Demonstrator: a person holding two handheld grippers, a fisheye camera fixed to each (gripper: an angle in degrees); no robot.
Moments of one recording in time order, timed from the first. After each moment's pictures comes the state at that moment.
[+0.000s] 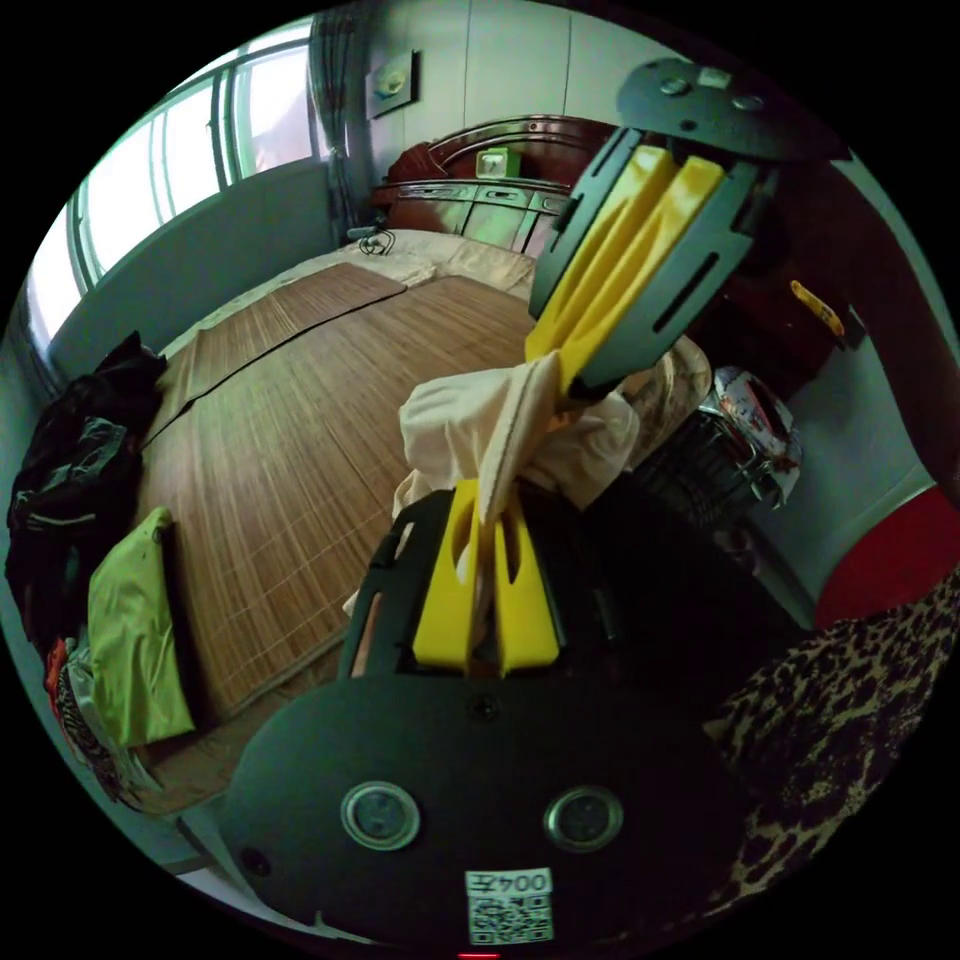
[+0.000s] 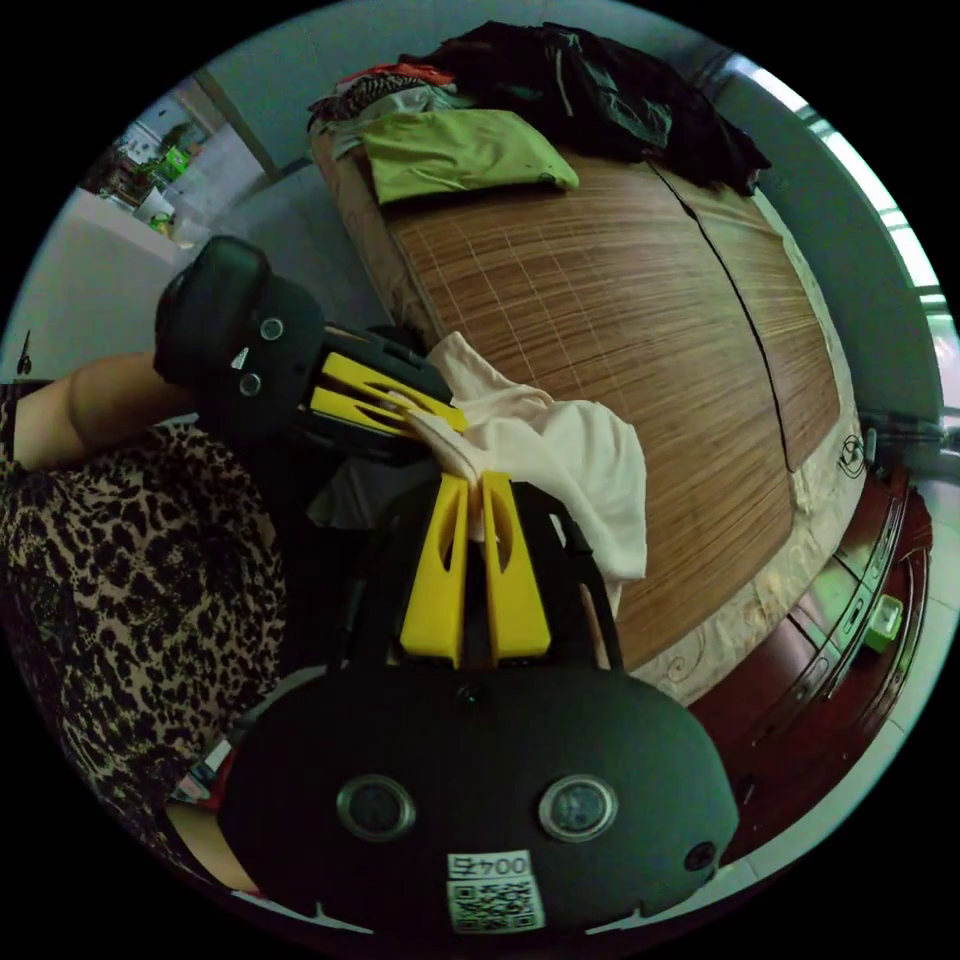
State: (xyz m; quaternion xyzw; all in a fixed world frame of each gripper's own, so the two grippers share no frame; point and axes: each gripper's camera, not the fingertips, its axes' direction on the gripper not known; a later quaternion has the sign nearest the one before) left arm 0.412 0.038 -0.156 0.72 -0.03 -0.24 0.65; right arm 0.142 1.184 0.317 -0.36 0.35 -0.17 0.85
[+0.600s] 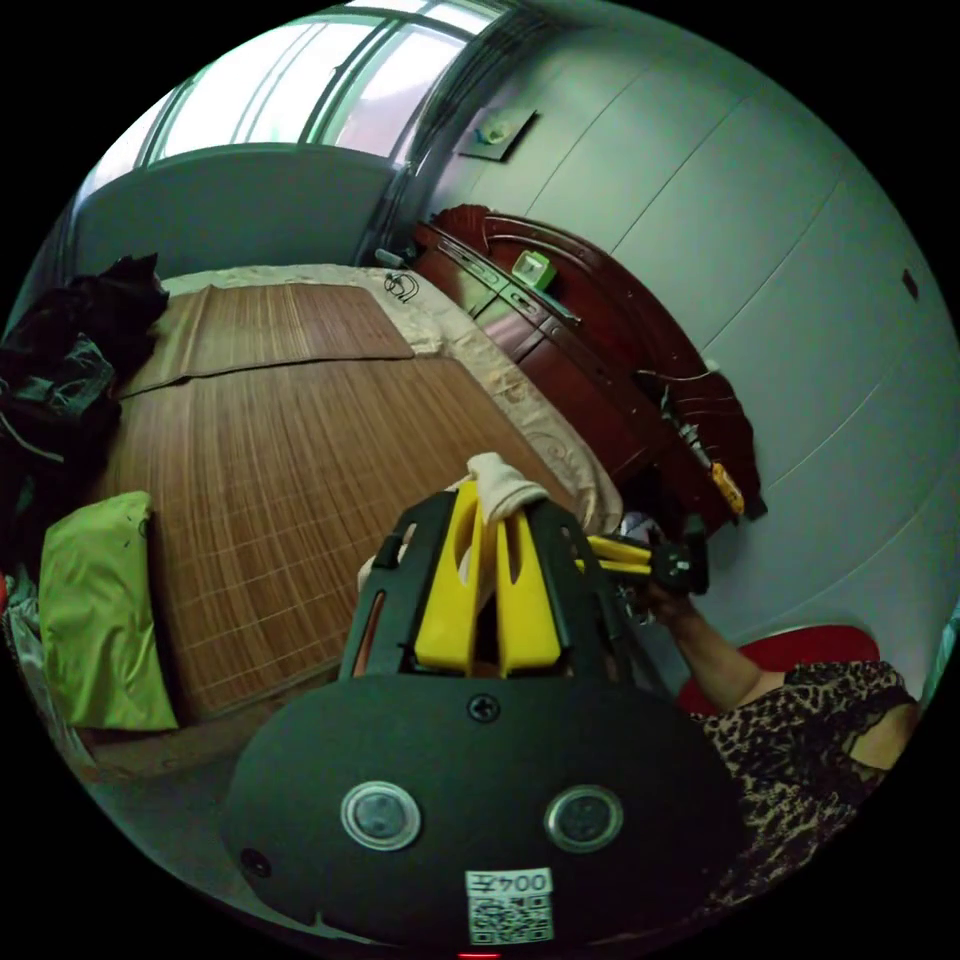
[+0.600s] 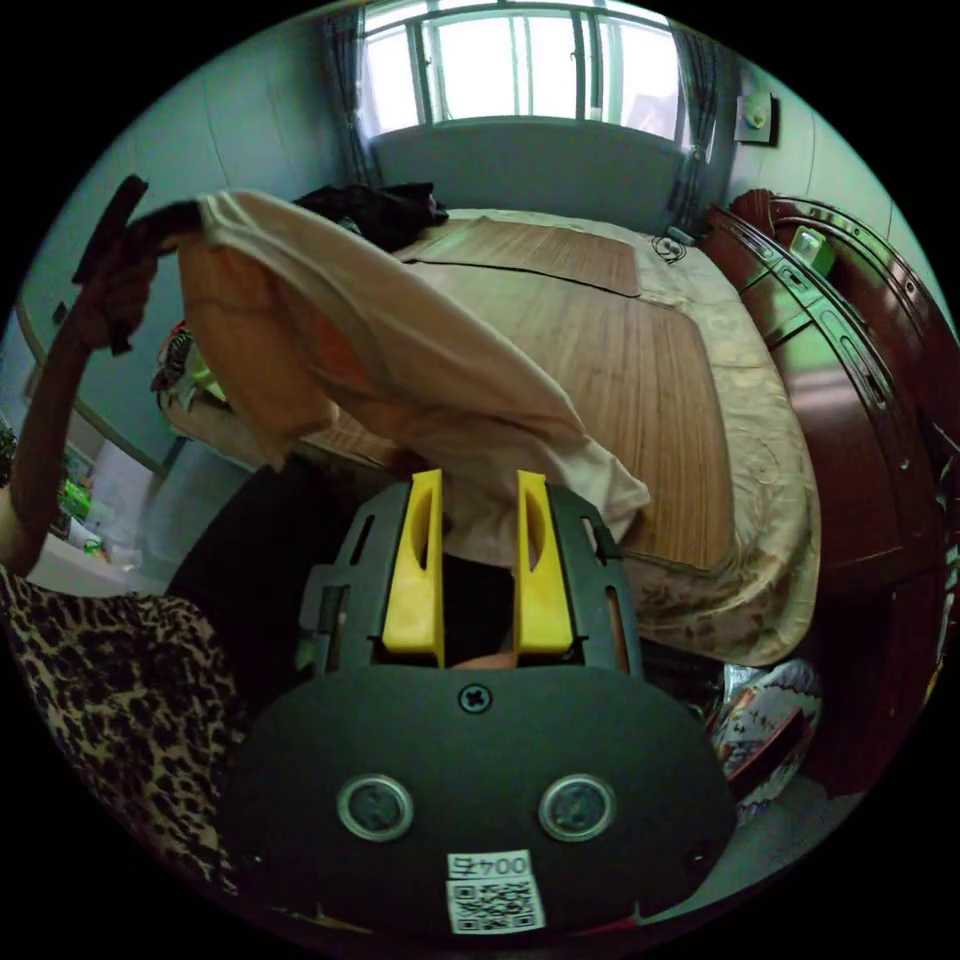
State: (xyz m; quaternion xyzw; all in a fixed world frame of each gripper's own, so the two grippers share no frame) left arm 0.165 0.204 -0.205 0.79 0.15 -0.22 0.55; right arm 0.172 1.390 0.215 0.00 0.43 0.04 0.90
